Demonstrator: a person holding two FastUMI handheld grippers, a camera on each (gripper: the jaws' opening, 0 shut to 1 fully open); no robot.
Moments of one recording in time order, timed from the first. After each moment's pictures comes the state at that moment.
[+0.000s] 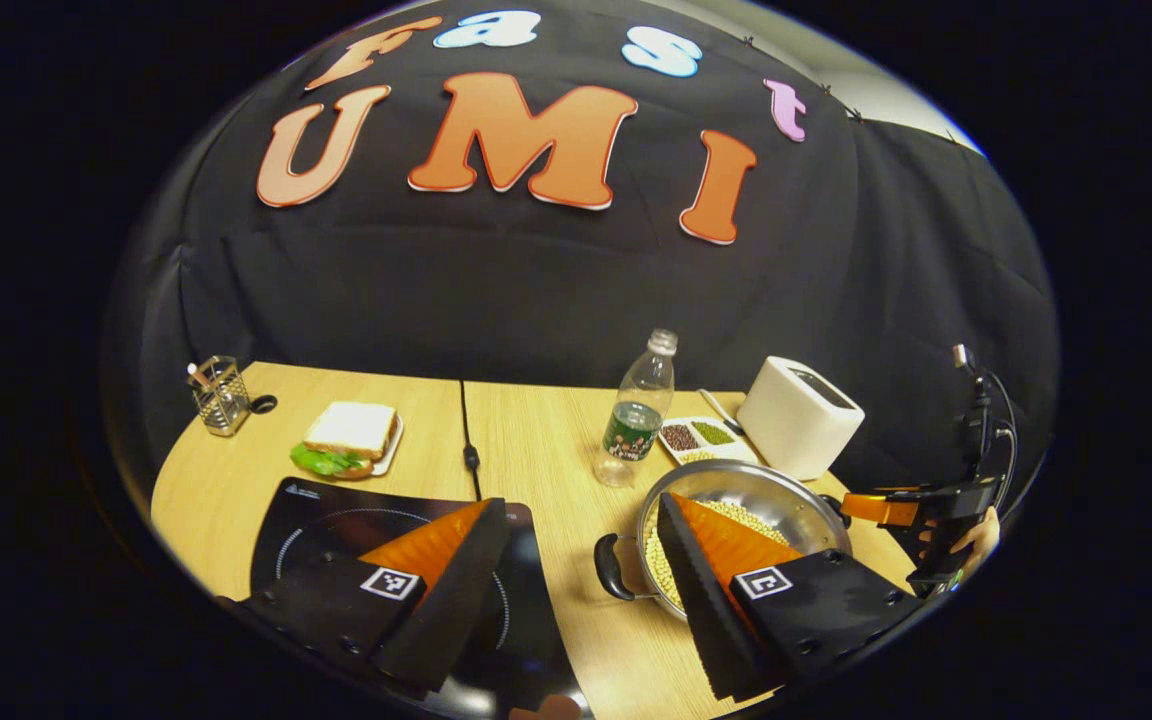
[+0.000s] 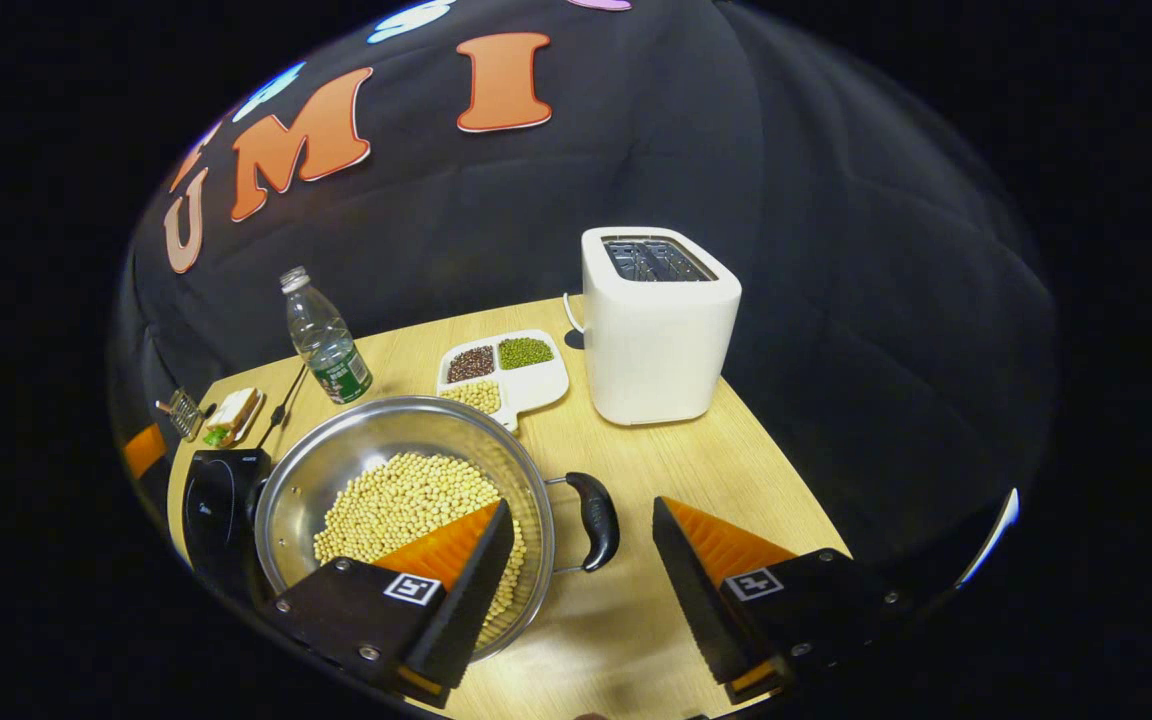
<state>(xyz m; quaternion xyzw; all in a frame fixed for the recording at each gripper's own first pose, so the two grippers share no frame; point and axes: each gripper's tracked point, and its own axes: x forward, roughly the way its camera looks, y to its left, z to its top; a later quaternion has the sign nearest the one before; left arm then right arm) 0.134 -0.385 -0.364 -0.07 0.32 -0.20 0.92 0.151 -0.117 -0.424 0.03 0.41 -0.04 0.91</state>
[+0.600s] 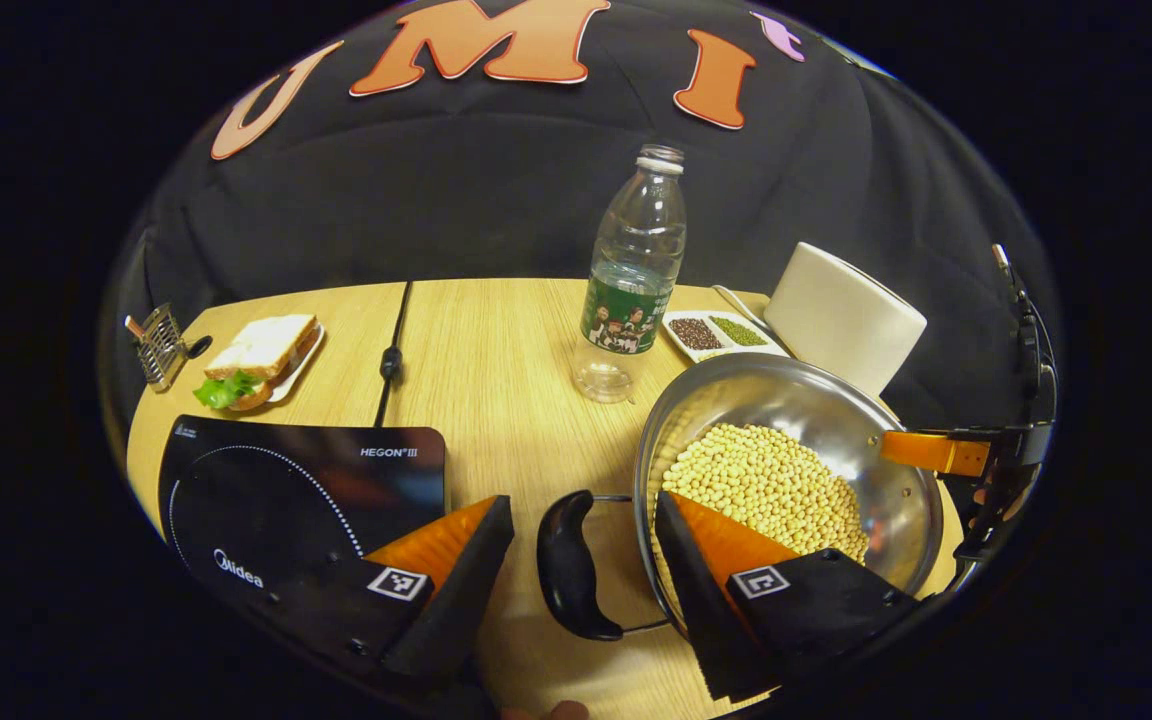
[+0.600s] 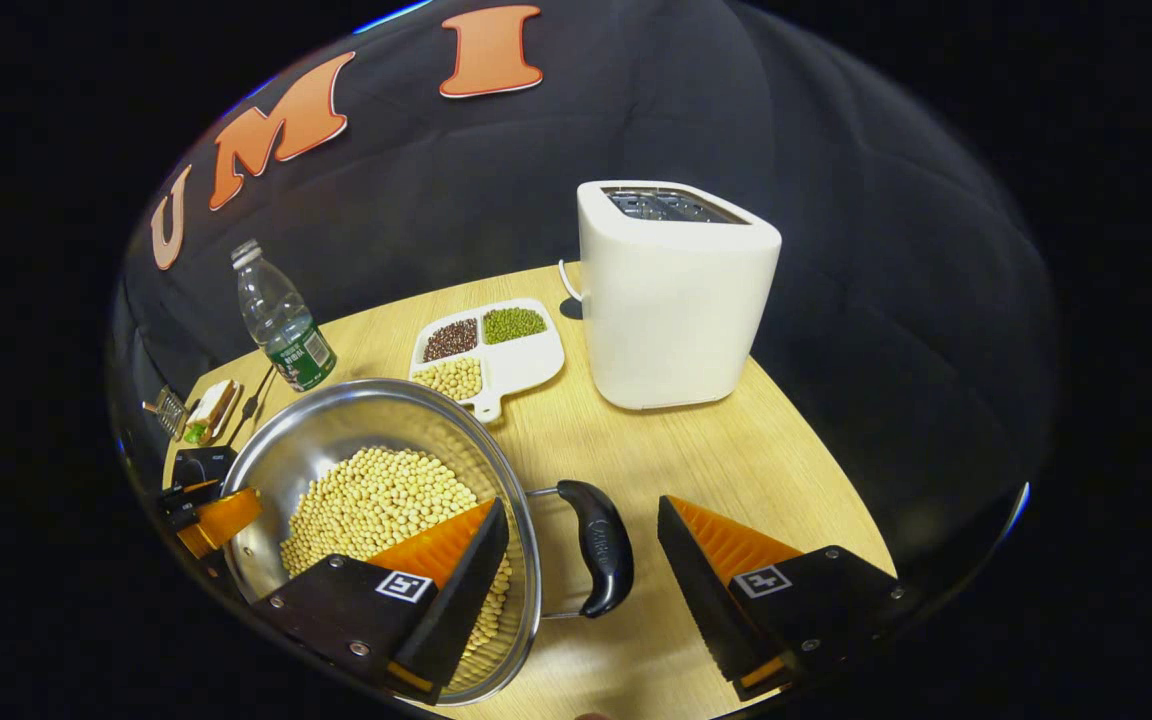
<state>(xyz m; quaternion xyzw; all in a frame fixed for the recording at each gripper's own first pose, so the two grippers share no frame) 0.141 -0.445 -0.482 -0.03 0.41 -0.21 0.89 0.165 -0.115 -0.474 0.04 0.45 -0.04 0.89</state>
